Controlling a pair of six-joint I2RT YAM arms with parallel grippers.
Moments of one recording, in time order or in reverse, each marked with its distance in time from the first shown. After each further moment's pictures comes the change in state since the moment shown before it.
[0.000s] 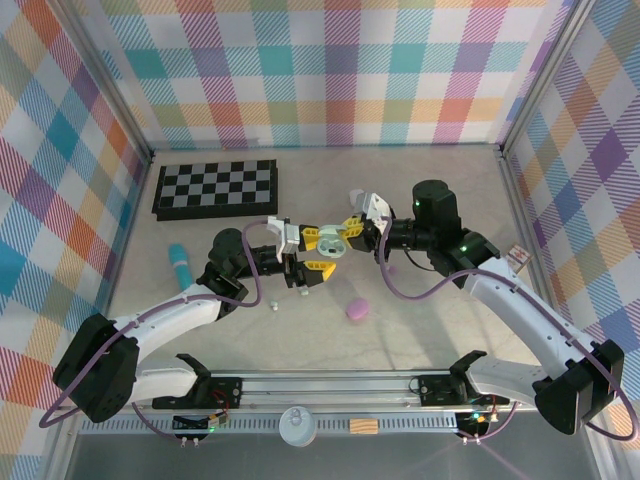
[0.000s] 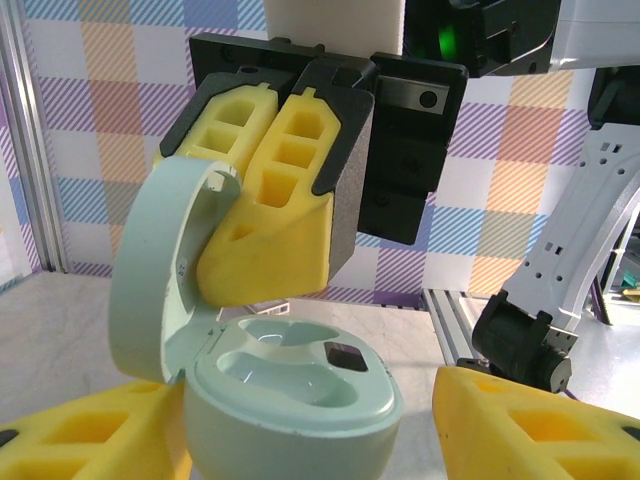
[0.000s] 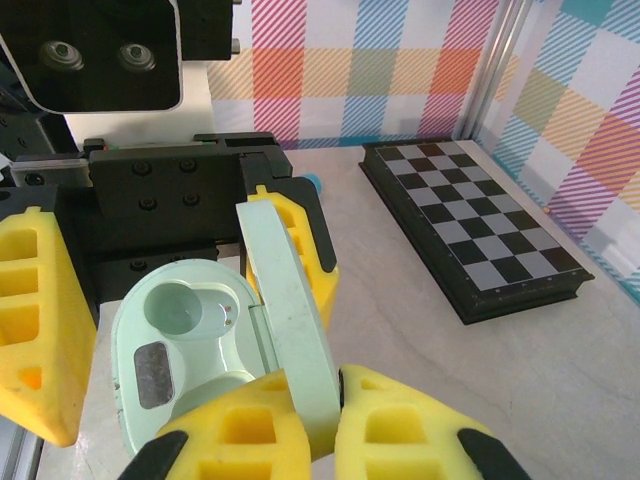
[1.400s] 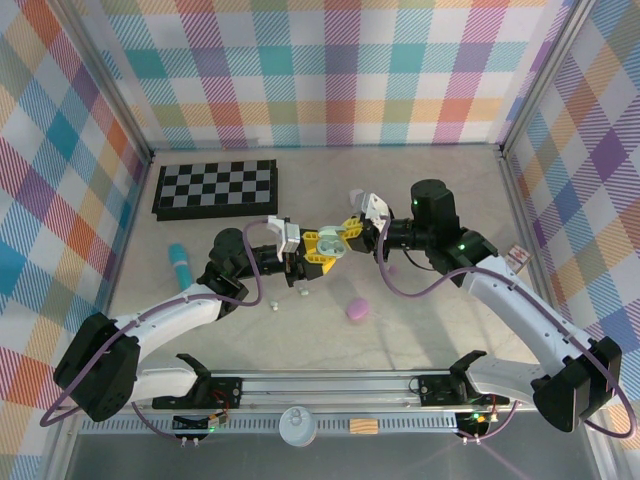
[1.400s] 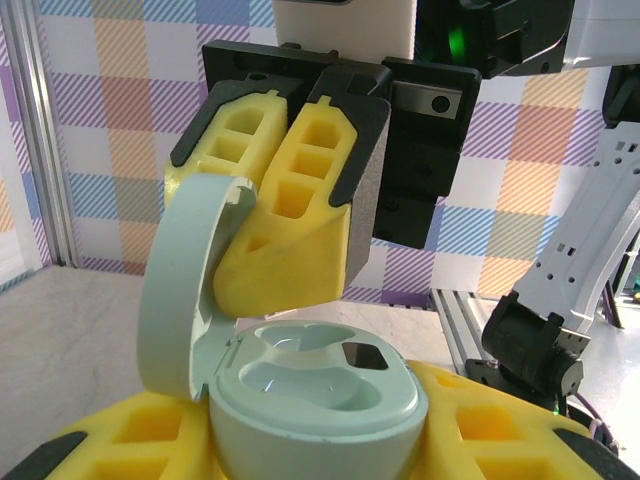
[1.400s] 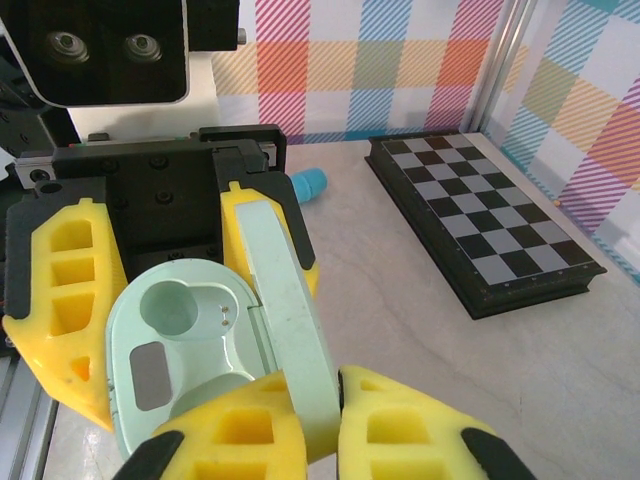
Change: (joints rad) left arm 0.000 0.006 0.000 -0.001 -0.018 0.001; right arm 0.003 0.013 0.000 -0.005 -0.011 0.000
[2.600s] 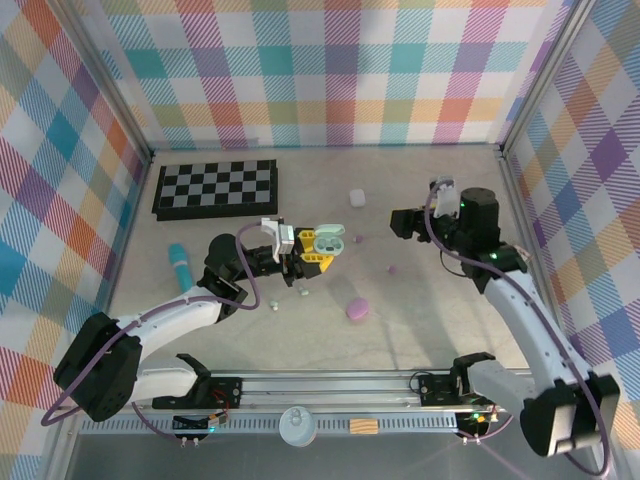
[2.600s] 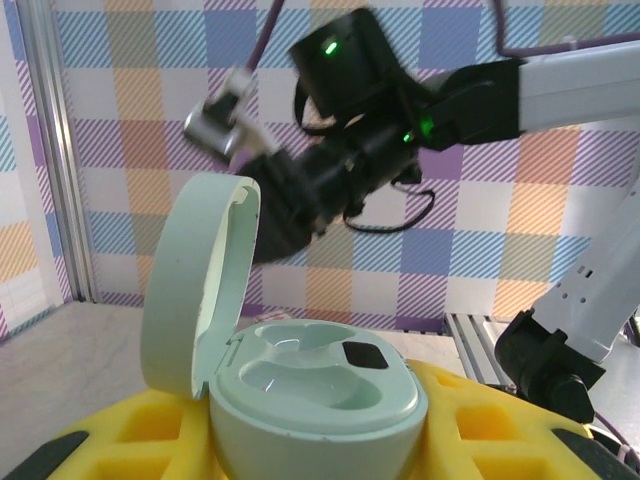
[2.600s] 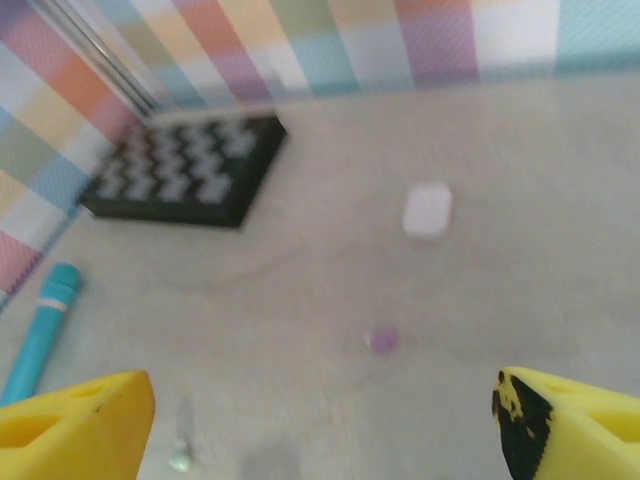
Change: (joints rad) left arm 0.015 0.000 -0.037 0.134 -0.027 -0.027; right arm -0.346 -0.090 -0.164 -0.035 0.321 0.646
